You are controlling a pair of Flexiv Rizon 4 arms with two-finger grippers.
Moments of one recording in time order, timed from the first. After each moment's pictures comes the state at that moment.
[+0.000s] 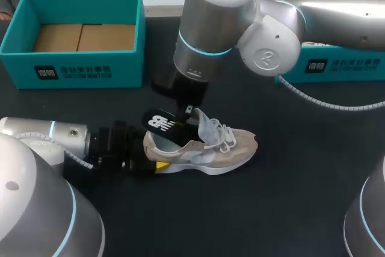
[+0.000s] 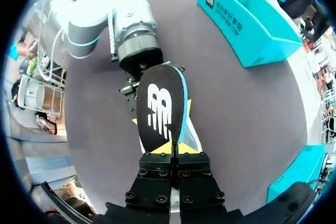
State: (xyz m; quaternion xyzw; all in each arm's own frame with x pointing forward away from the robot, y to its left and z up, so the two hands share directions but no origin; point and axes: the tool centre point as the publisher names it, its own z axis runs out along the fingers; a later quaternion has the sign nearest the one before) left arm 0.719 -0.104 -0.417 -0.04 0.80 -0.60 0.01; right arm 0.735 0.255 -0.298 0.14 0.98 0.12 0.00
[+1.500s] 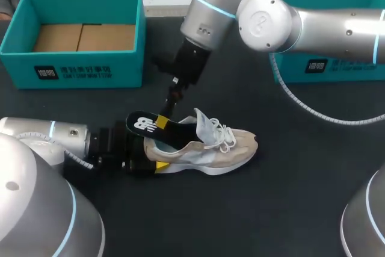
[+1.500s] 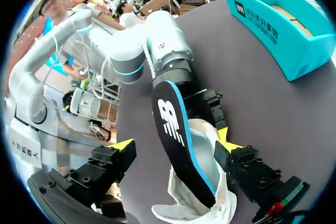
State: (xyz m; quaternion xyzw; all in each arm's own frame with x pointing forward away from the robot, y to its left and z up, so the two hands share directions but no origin) left arm 0.719 -0.104 -0.417 -0.04 0.80 -0.60 0.01; right arm 0.730 0.289 -0.282 0.10 0.94 0.21 -0.25
